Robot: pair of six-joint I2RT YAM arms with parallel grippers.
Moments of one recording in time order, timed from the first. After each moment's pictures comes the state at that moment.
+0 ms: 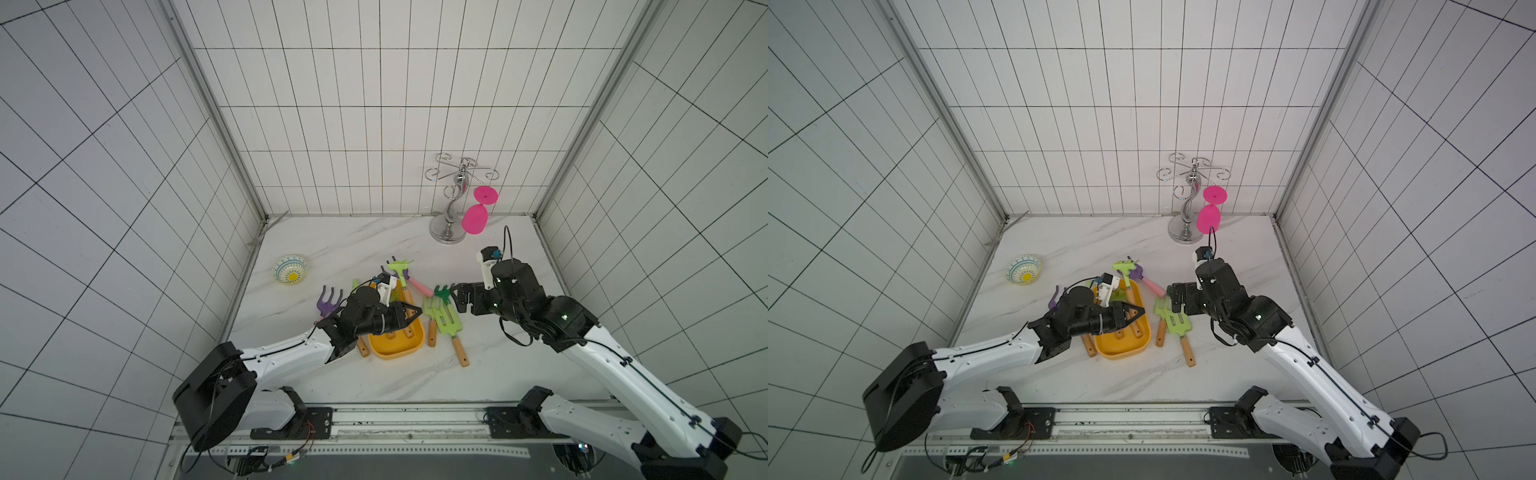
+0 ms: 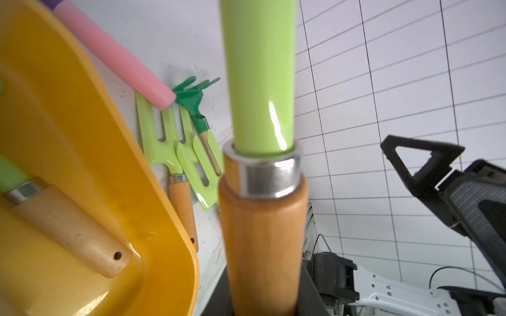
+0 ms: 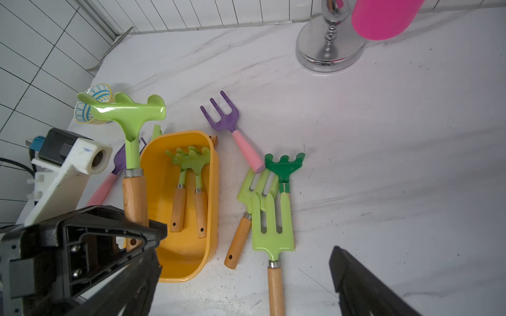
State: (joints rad) left arm -0.77 1.30 0.58 0.34 0.37 -1.10; right arm 0.76 0.99 1.09 -0.84 0.18 0.43
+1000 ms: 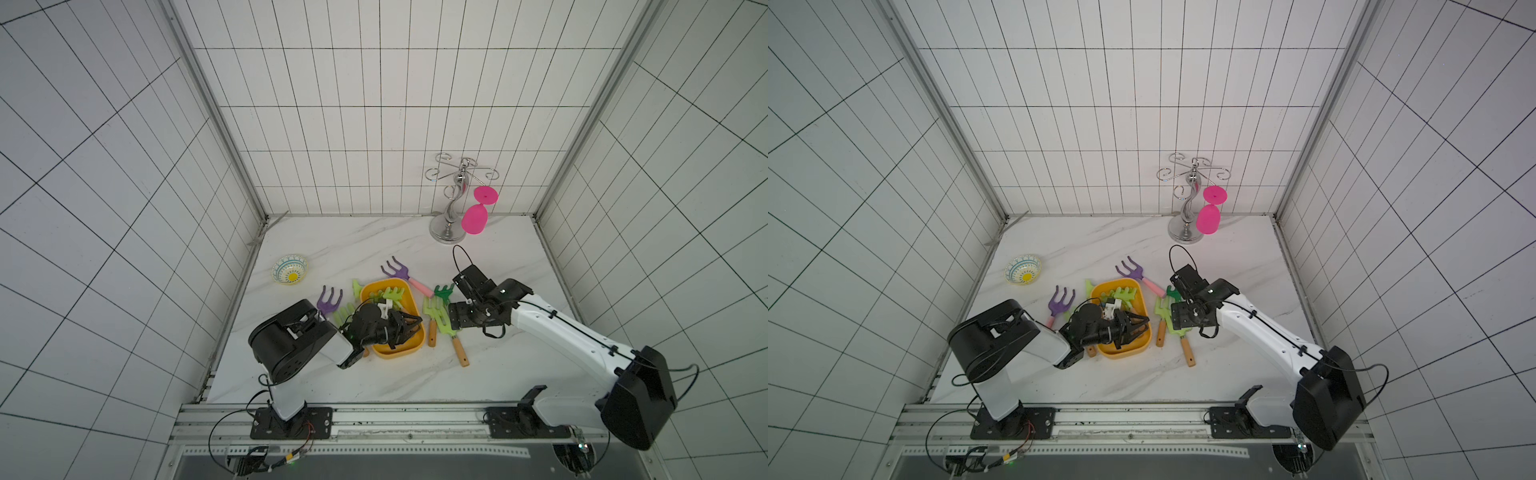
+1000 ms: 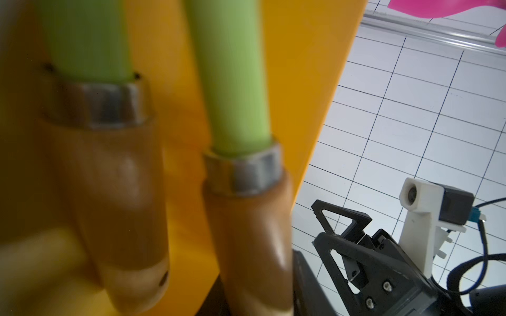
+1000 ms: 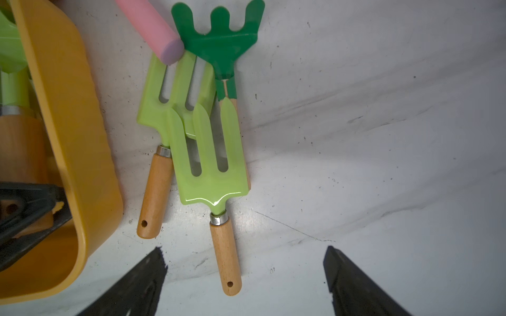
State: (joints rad) left arm -0.77 1.80 0.44 1.05 0.43 -1.69; right arm 0.73 1.32 0.99 -0.97 0.17 0.49
